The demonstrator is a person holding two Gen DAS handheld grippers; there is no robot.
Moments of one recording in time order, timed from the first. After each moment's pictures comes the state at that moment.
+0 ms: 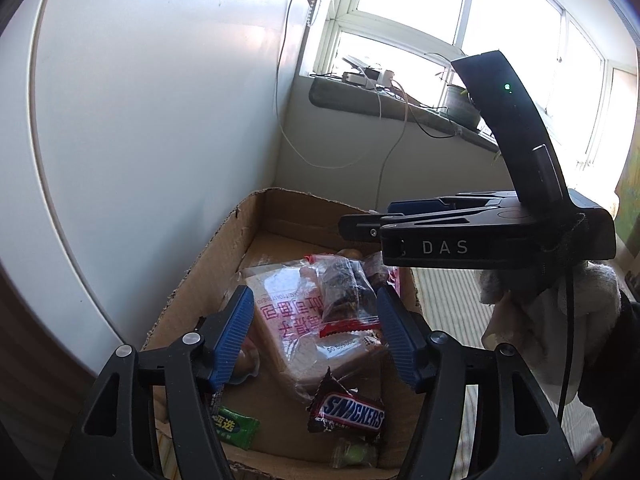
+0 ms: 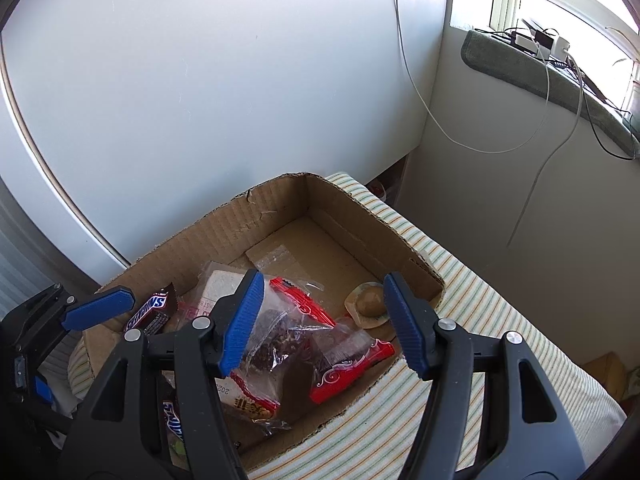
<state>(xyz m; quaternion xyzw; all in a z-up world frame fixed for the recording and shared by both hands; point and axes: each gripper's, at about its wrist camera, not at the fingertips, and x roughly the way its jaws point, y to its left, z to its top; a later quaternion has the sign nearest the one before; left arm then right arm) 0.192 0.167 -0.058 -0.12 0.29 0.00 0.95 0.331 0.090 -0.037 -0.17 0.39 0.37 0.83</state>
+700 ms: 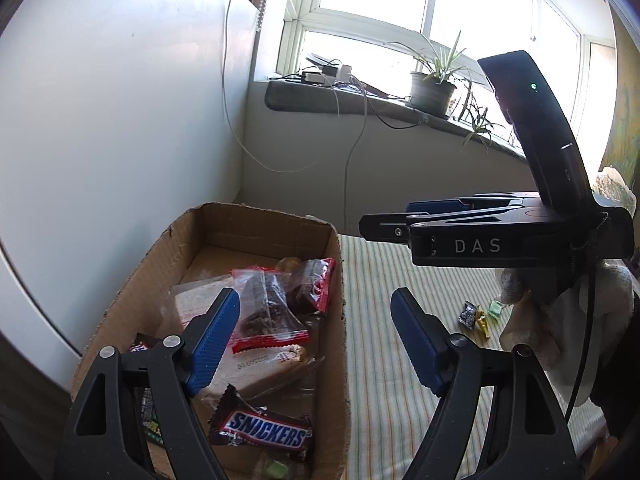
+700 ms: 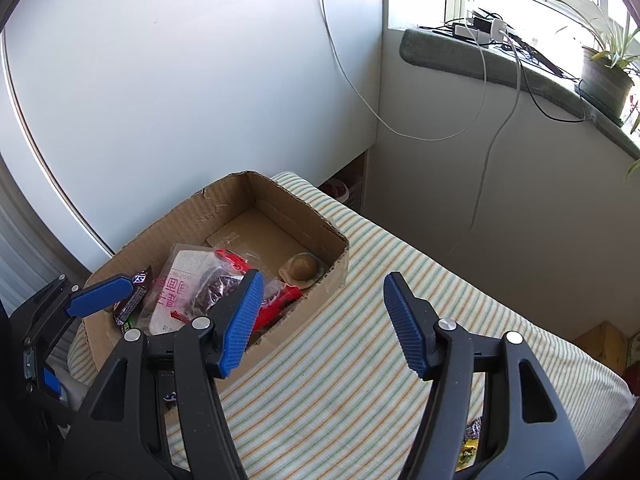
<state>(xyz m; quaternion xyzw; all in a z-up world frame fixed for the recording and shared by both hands) 0.206 0.108 -0.047 -0.08 0.29 -0.03 0.95 0.334 0.006 -0.017 -0.13 0.38 0.34 0.85</state>
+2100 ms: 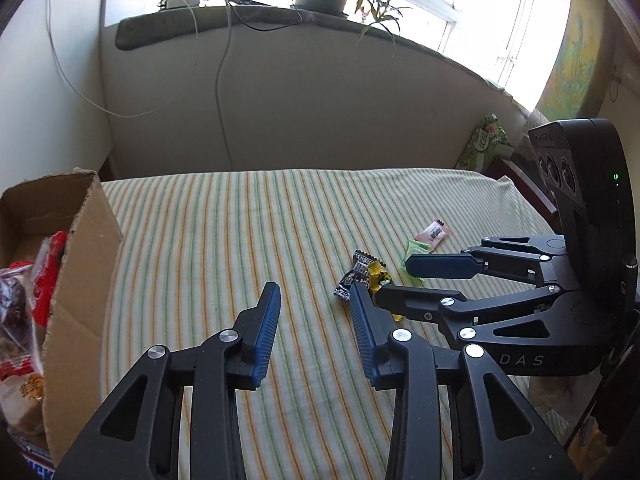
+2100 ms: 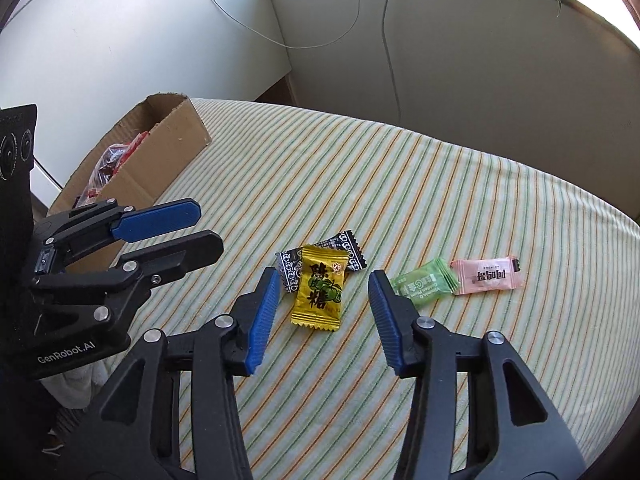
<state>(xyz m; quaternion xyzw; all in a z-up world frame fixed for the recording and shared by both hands) 0.278 -0.029 -0.097 -0.03 0.40 -0.18 0.90 0.324 -0.169 -0.101 -0.05 0.47 0.28 0.84</state>
